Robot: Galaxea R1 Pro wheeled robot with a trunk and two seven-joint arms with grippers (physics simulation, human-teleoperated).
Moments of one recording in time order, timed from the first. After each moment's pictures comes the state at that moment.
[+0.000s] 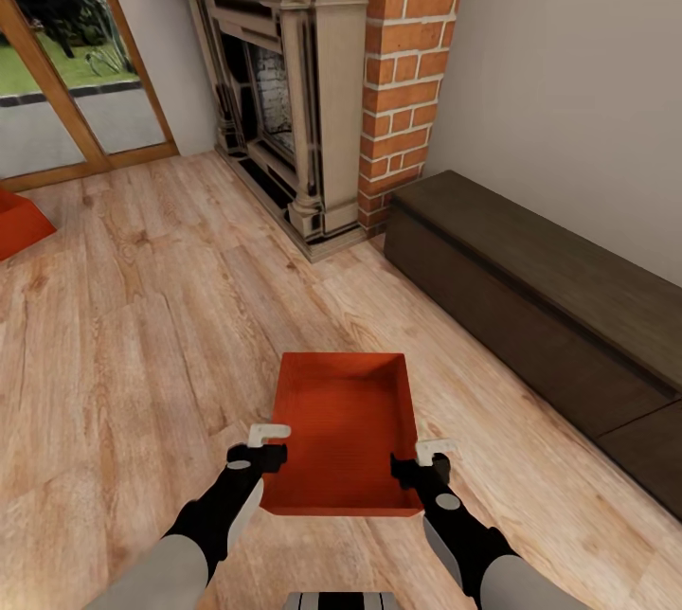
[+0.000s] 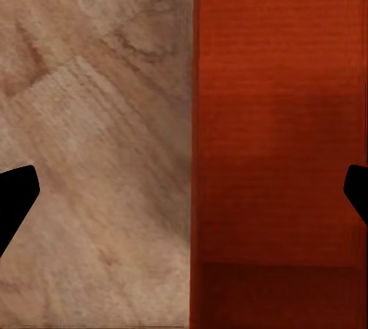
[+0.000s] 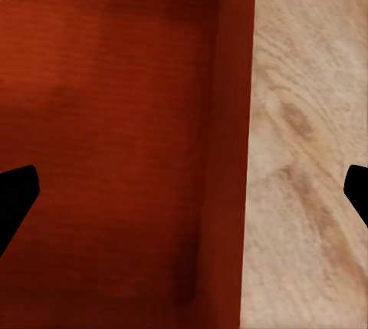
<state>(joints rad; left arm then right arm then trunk) -0.62 -0.12 -0.09 -0.51 0.02 0.19 0.20 -0.61 0.10 0.16 -0.34 0.00 -0.15 -0.14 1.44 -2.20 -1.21</state>
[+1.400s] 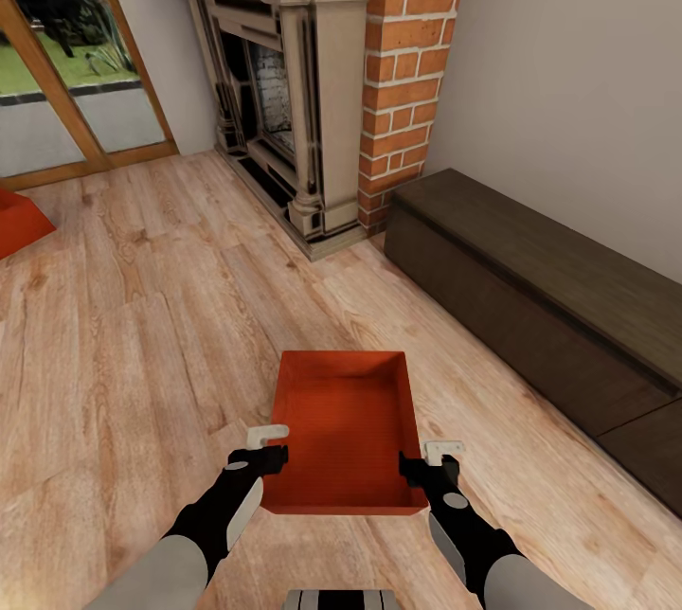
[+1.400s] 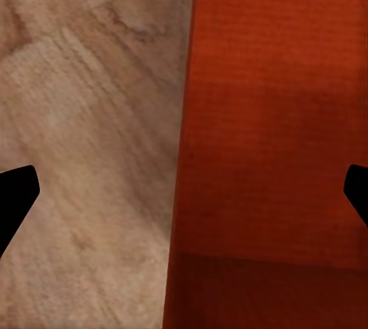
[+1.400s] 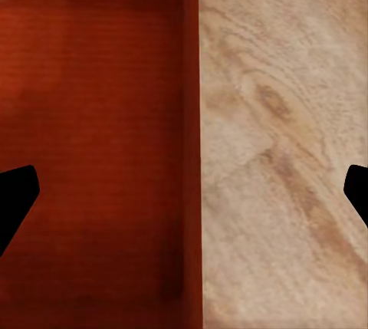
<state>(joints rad) -0.62 -0.11 -0.09 -0.50 0.12 0.19 0.20 -0.61 0.09 0.09 -0.34 -0.01 -0.15 -0.15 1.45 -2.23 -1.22</state>
